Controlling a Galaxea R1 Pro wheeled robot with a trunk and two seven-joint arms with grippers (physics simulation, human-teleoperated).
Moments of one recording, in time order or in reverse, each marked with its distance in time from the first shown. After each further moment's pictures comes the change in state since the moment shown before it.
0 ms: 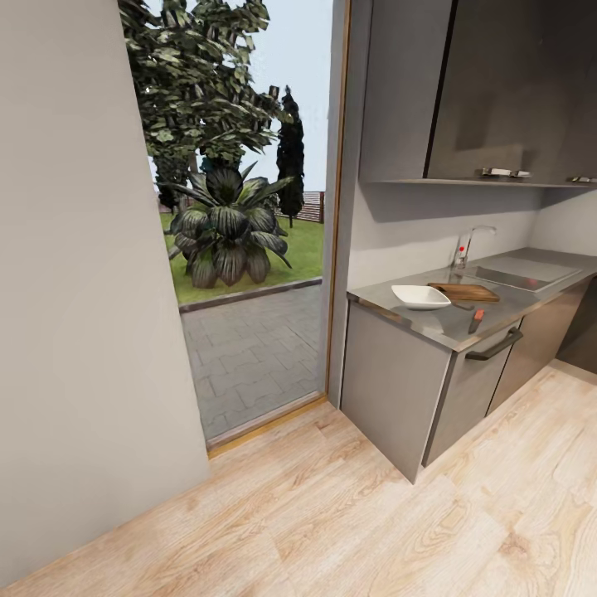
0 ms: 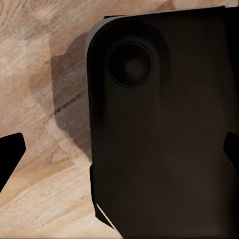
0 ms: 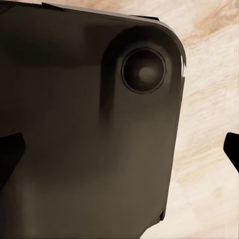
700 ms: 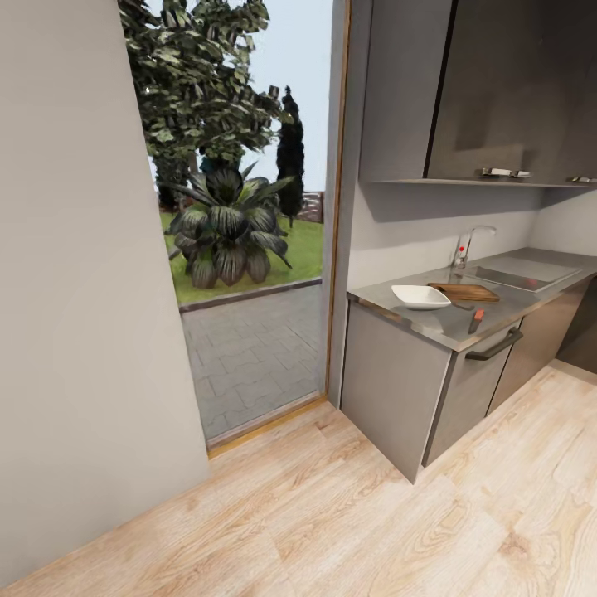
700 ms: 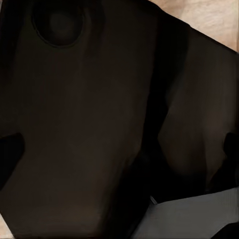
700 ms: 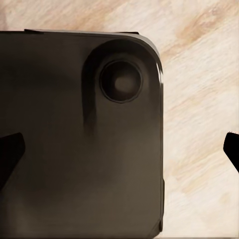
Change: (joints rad) left arm 0.000 0.009 0.031 0.009 0.393 0.132 -0.265; right arm 0.000 -0.022 -0.004 0.066 -0.094 -0.153 0.006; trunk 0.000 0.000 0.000
